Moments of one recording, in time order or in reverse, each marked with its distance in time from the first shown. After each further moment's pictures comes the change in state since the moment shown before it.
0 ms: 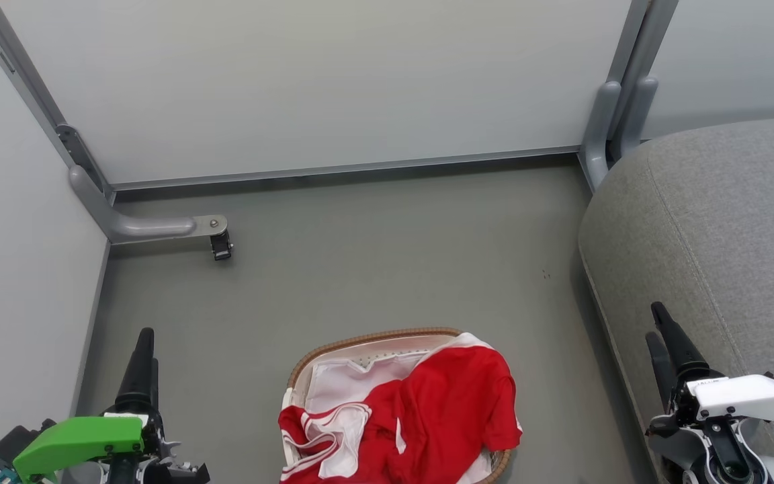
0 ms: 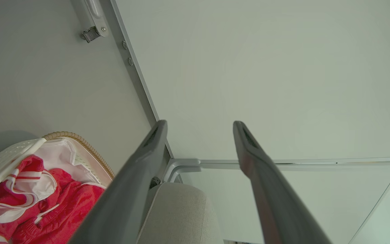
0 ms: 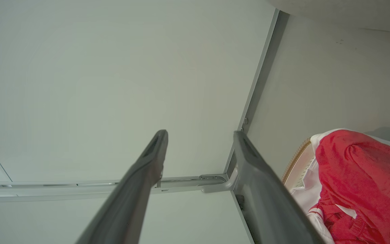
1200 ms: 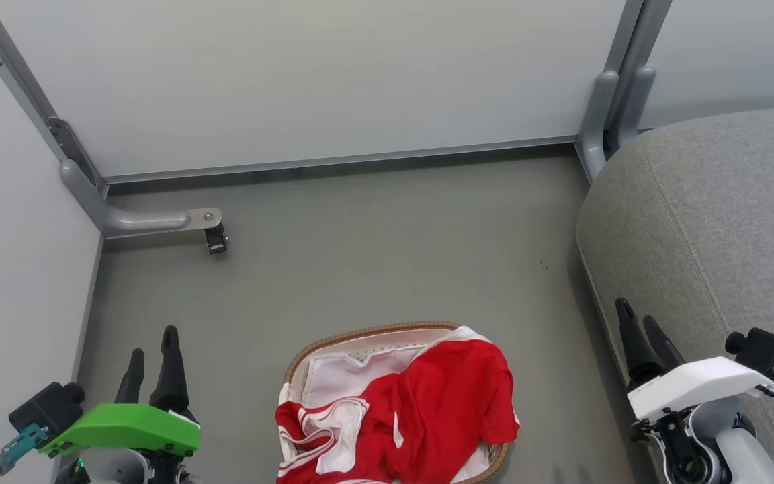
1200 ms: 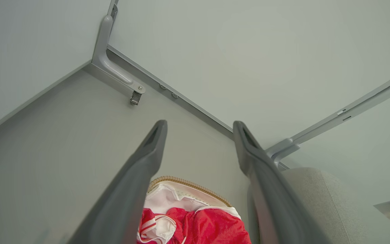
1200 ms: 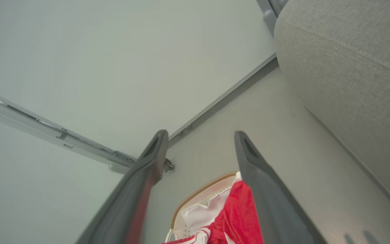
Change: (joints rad) left arm -0.023 0.024 -0.066 0.045 0.714 0.010 -0.136; right arm -0.057 -0.054 0.129 0.069 -0.622 0.000 -0.140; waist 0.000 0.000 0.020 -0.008
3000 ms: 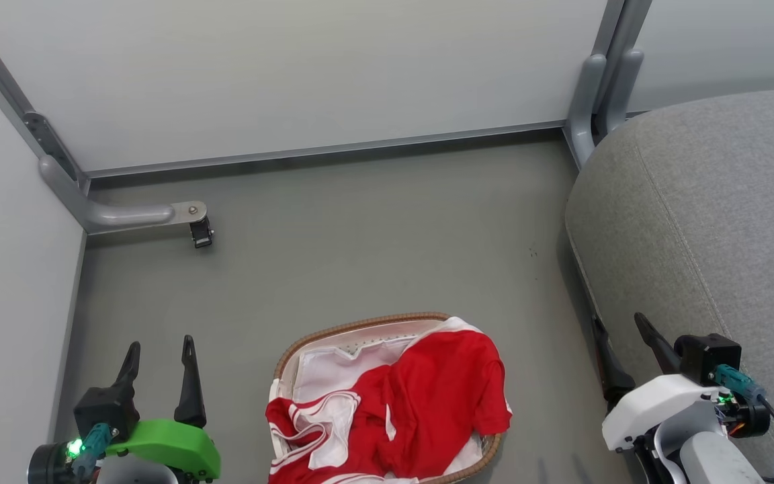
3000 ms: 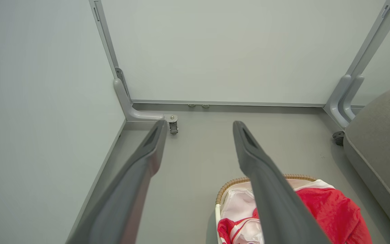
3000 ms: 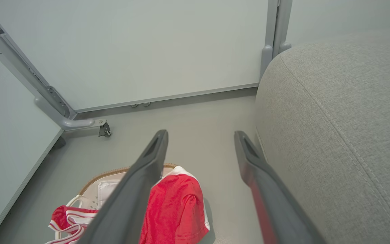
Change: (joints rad) left arm 0.033 0.037 -0.076 -0.006 0.552 0.097 -0.138; right arm -0.023 0.012 0.027 0.109 -0.589 0.000 -0.137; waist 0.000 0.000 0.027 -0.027
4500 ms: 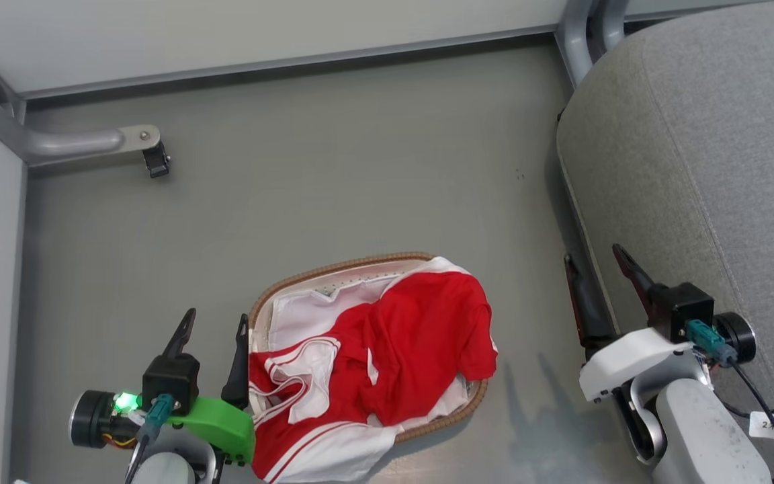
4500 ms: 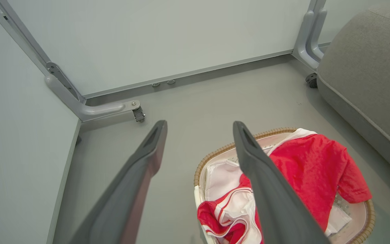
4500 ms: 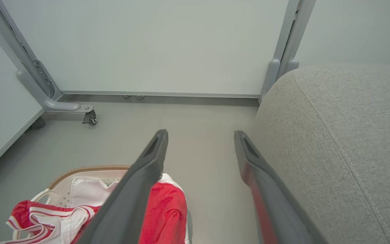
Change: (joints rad) left arm -0.091 -0.033 -0.049 0.084 0.216 -0.086 -0.048; right arm -0.101 0.026 0.011 -0.056 -0.196 0.001 -0.049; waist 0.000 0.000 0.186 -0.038
